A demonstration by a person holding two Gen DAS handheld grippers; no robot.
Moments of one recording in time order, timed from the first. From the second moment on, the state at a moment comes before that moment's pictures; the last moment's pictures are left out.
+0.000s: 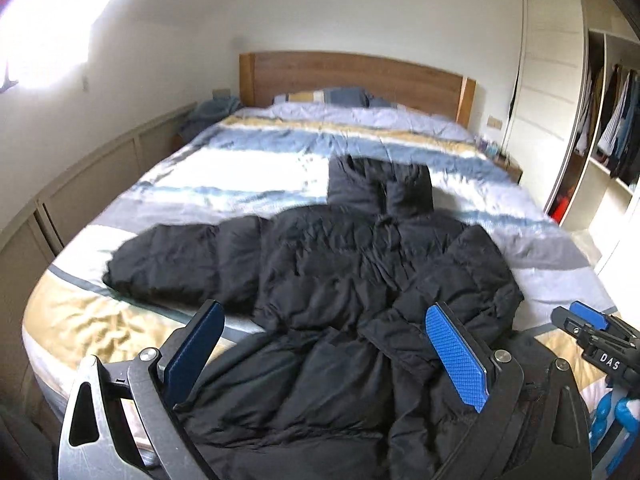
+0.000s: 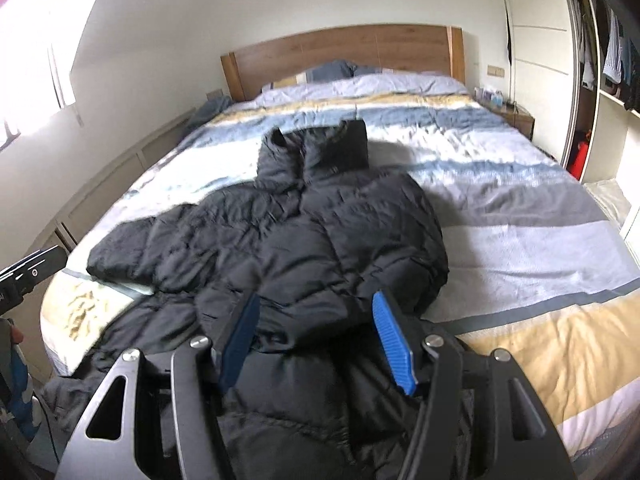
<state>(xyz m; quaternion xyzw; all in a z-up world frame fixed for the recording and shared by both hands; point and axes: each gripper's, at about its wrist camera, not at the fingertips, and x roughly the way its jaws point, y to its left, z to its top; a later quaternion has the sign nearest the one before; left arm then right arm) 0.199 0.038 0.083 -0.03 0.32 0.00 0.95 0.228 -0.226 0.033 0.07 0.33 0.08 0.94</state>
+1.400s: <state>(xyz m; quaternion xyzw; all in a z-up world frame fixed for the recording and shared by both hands) 0.339 0.483 -0.132 -0.48 0.39 0.05 0.78 0.223 -0.242 0.045 0.10 0.37 -0.09 0.92</state>
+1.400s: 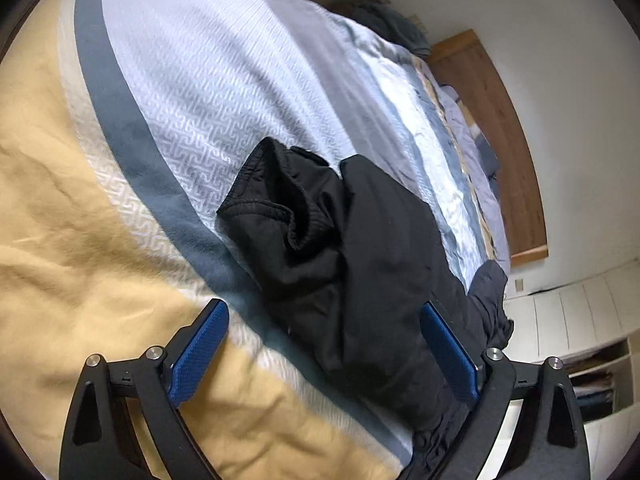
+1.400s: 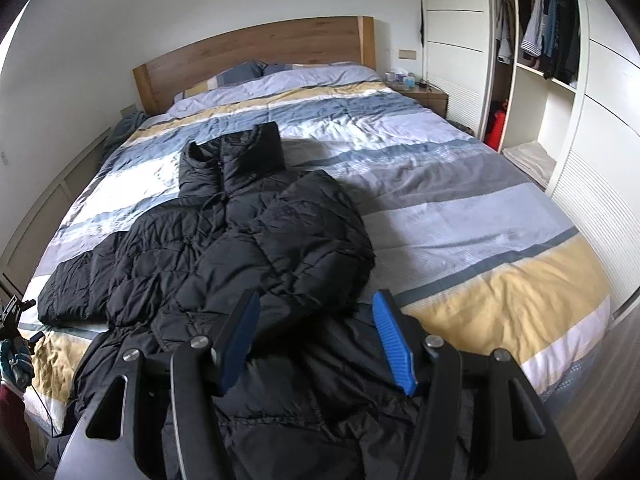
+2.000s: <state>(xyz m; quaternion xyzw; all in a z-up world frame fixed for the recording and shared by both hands) 0.345 0.480 -0.123 -0.52 0.36 0.02 0.77 0.189 -0.274 0.042 0.11 0.36 -0.11 0.92</state>
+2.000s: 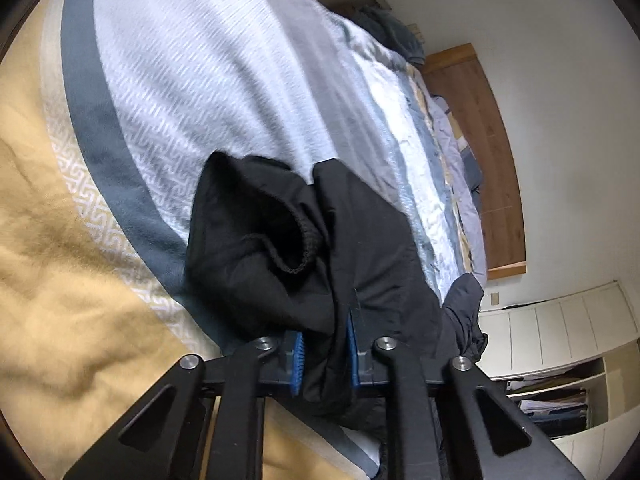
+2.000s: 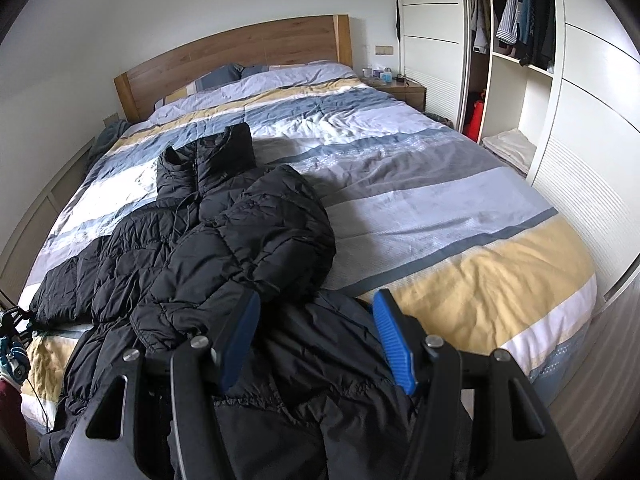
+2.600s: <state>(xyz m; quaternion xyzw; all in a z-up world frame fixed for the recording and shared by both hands) 0.337 0.353 0.038 -0.37 0.32 -0.05 0.87 0.133 -0.300 0.064 0.14 0.30 -0.08 0.94</state>
